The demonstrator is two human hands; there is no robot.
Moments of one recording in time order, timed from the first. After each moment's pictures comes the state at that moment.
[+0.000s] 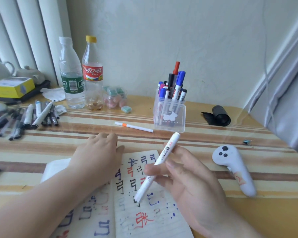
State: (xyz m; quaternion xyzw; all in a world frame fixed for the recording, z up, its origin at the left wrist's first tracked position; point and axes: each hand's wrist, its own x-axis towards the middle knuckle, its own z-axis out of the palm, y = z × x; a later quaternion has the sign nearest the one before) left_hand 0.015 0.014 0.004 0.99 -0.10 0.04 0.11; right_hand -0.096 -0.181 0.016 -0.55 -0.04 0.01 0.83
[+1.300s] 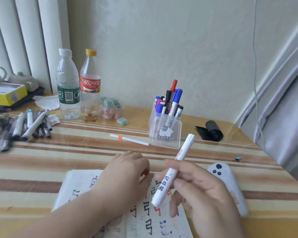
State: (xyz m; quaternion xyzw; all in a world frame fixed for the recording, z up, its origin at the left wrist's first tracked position) left_hand 0.007 -0.028 -0.004 0.88 -0.34 0.17 0.28; right_hand -0.103 -0.187 0.048 -0.74 -0.05 -0.13 0.66
